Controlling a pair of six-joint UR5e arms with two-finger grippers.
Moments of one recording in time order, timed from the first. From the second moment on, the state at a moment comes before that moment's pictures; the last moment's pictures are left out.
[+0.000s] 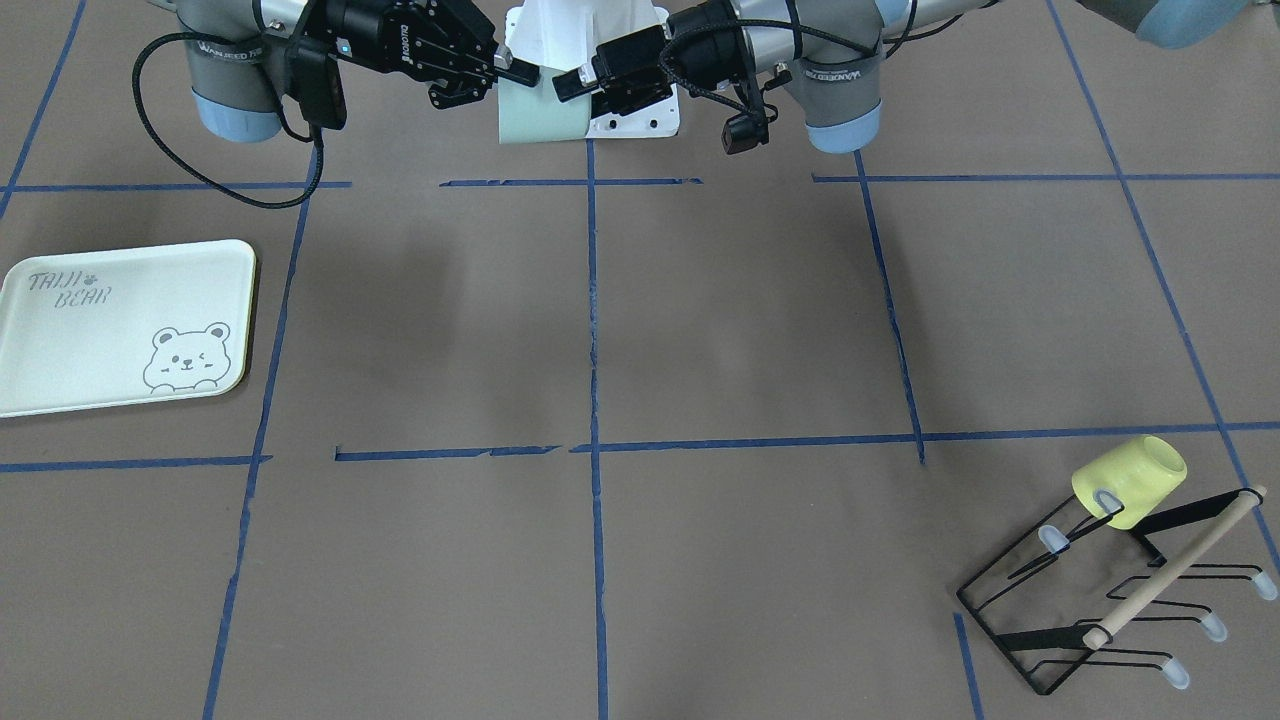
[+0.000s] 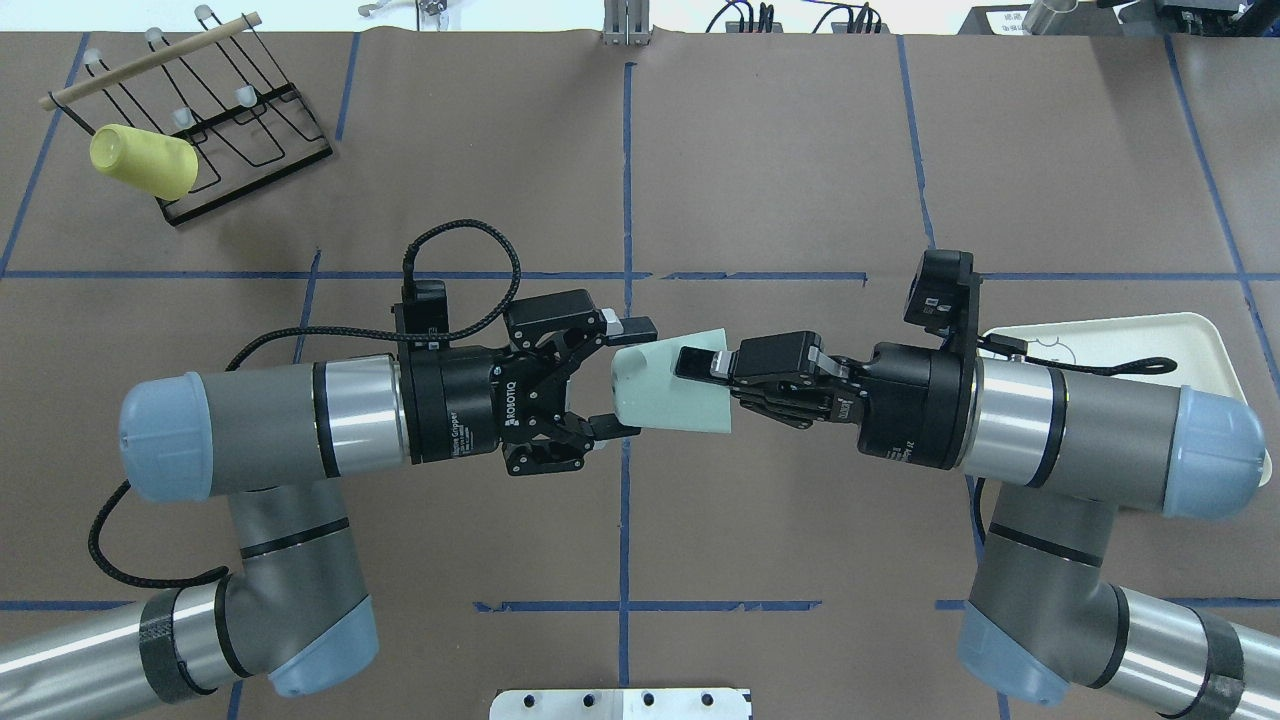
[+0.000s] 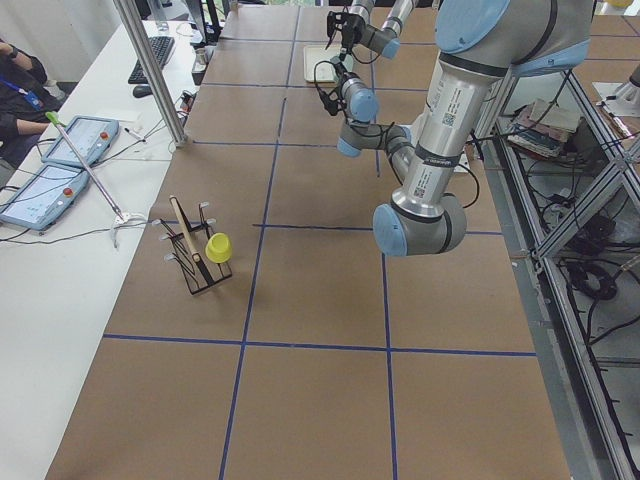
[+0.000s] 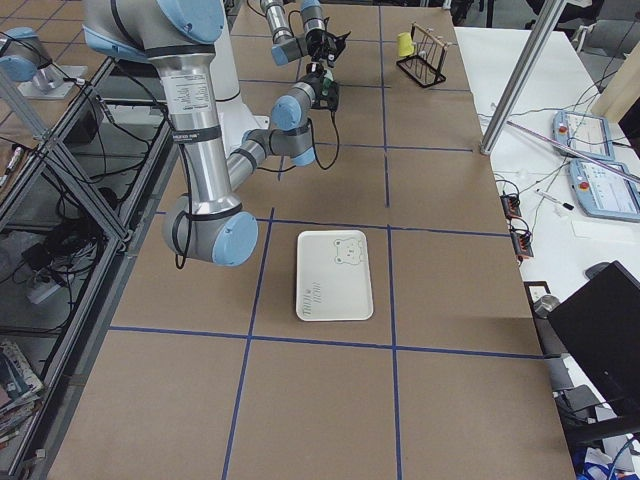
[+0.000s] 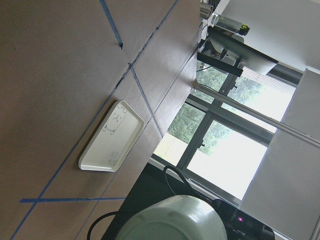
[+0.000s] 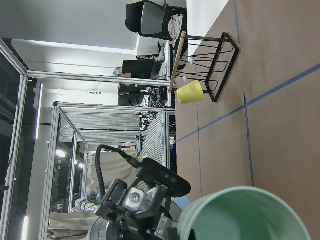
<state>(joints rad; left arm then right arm) -0.43 -2.05 -1.74 -3.02 -1.69 -2.30 0.45 -1.31 1.89 -0.03 1.68 1.81</state>
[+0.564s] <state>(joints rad) -0.58 -2.05 -1.71 -2.79 -1.62 -2.18 0.47 -1.31 1.89 -0.10 1.68 1.81</state>
